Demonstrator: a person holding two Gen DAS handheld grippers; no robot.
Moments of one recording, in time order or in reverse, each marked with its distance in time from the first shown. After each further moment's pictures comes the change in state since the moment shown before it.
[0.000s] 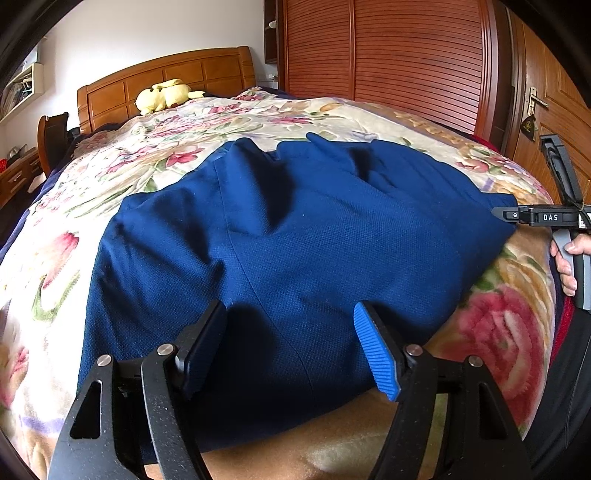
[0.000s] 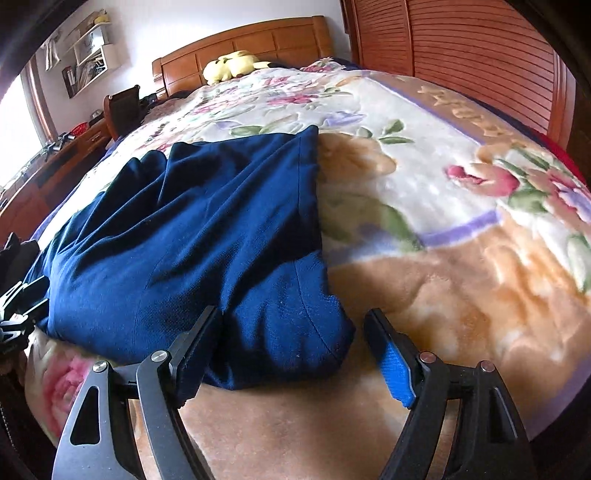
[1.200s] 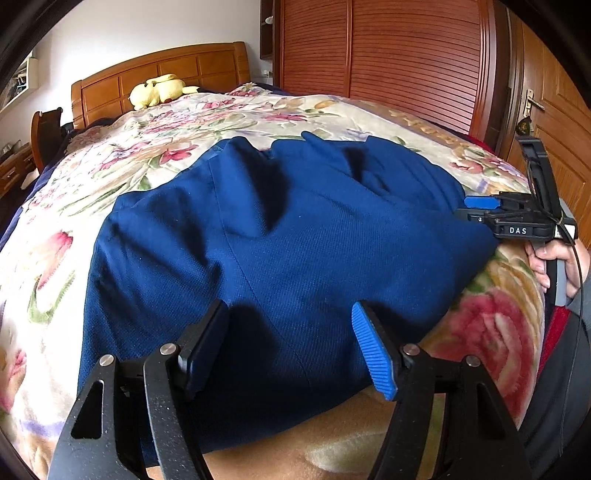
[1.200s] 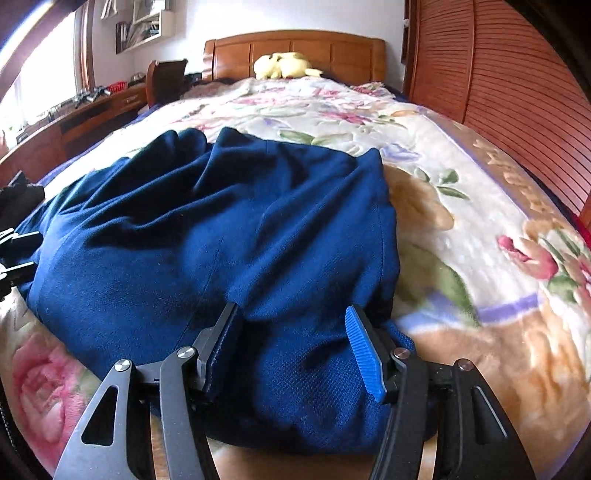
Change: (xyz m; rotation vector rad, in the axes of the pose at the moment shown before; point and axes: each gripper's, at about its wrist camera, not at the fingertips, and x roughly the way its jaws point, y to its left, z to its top) left arm -0.003 0.004 0.005 -0.008 0.019 -0.036; right arm 0.037 0.048 0.010 -0.249 -0.068 -0.014
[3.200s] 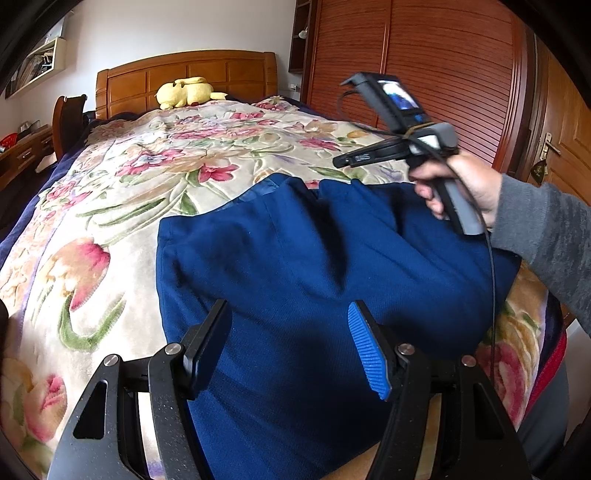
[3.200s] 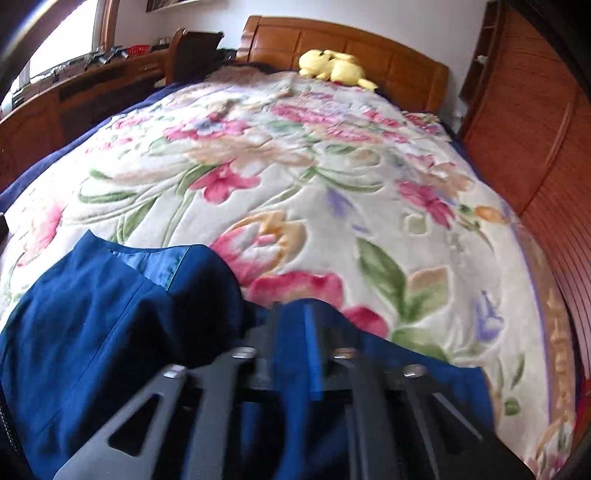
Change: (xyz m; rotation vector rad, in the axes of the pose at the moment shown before) left arm -0.025 0.063 0.038 -0.103 -0.051 0.006; right arm 0.171 0.106 0.245 -0.206 0.062 -0.037
